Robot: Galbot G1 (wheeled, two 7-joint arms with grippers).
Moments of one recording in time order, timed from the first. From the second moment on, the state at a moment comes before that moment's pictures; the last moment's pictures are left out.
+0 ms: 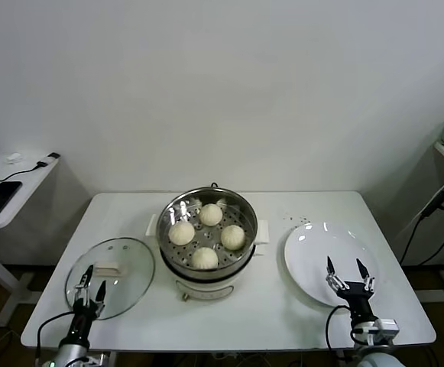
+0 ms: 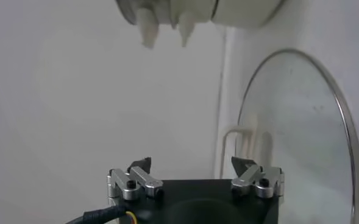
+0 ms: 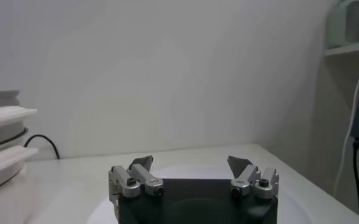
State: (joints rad) left arm 1.50 -1.25 -0.66 -1.53 1.18 -0.10 -0.43; right arm -1.46 1.25 0.58 1.68 0.39 0.19 0.02
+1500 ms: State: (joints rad) left arm 1.31 -1.23 -0.60 -1.33 1.23 -0.04 -0.41; right arm -1.42 1.26 0.57 1.70 0.34 0.16 0.02
